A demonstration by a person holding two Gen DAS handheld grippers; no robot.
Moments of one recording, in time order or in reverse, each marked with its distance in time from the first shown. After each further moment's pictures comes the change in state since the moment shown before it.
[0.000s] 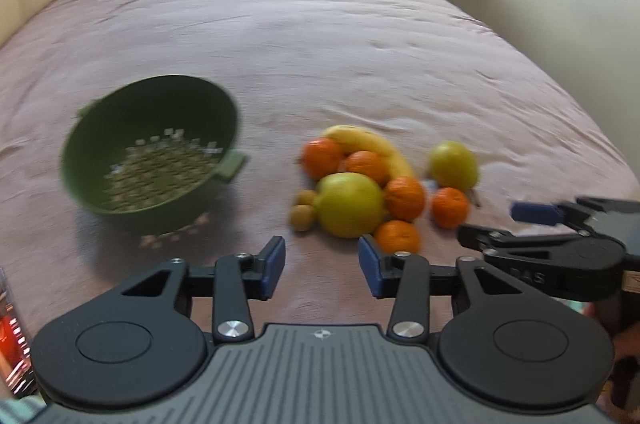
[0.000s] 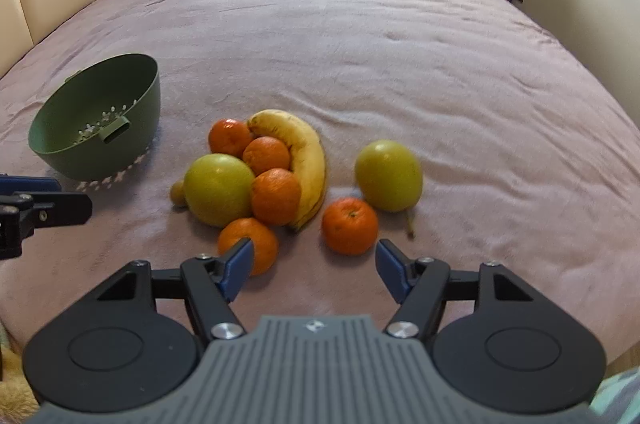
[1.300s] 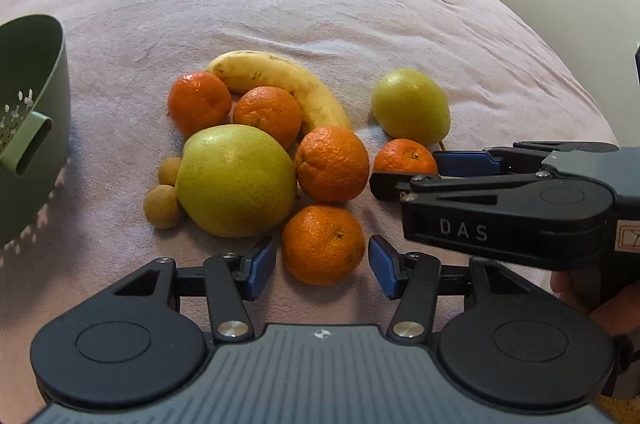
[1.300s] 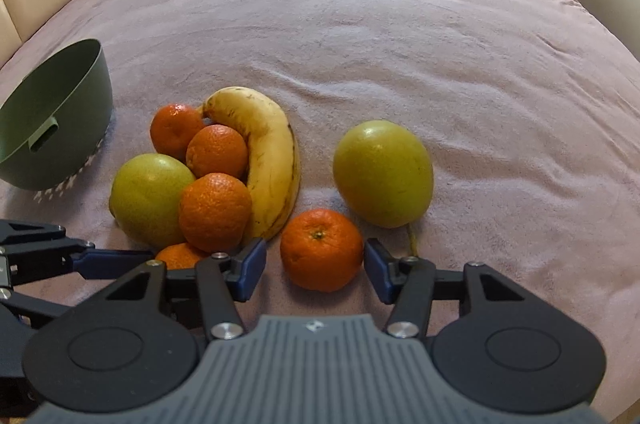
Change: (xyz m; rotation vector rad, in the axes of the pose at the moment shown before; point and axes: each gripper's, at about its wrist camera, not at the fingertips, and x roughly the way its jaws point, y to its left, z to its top) left arm 0.120 -0.041 0.003 0.040 0.205 -0.165; right arm 0.089 -0.035 0.017 0.065 0.098 0.068
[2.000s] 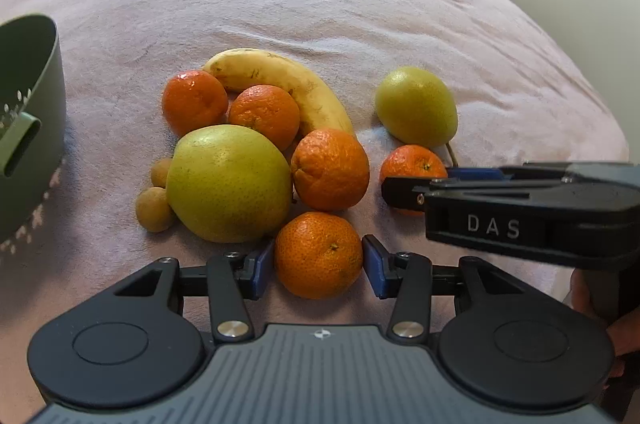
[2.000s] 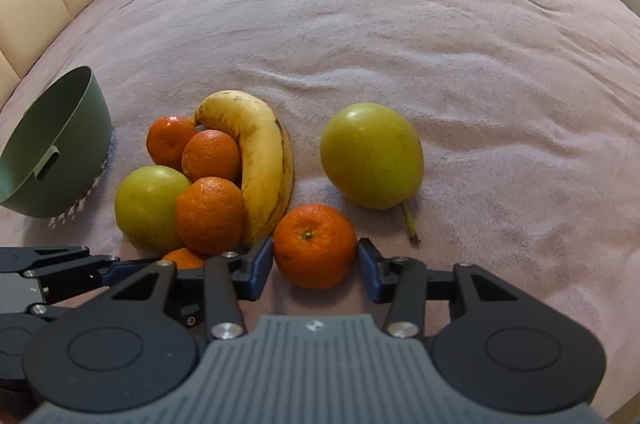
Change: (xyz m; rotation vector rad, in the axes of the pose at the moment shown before) left arm 0.009 -0.008 0.001 0.012 0.002 0.047; right arm -0.004 -0.015 -0.006 0.121 0.023 0.055
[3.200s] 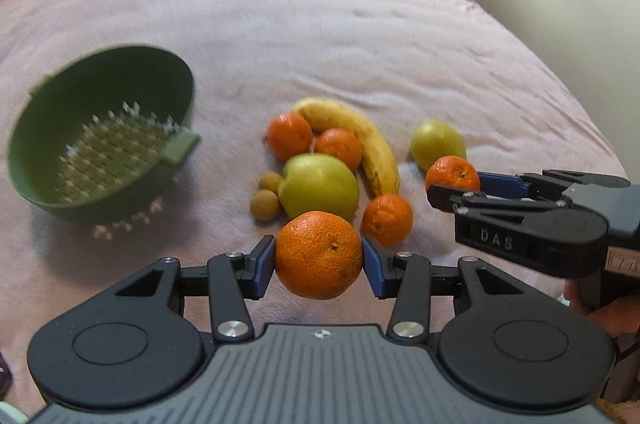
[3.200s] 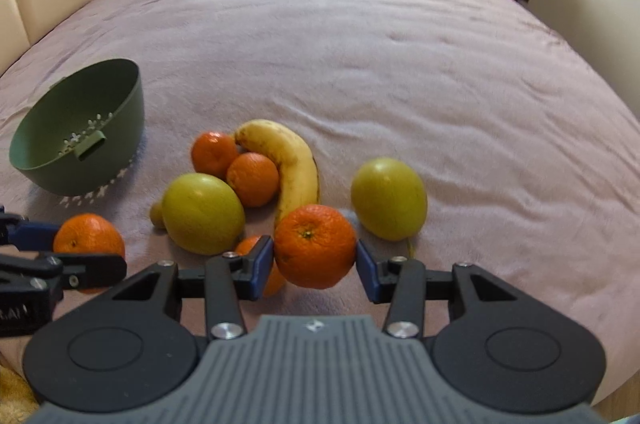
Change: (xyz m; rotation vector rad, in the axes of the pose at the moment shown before) left arm -0.103 0.037 -0.012 -0.090 -0.115 0.070; right arm -0.052 0.050 -0.006 -0.195 -0.126 -0.100
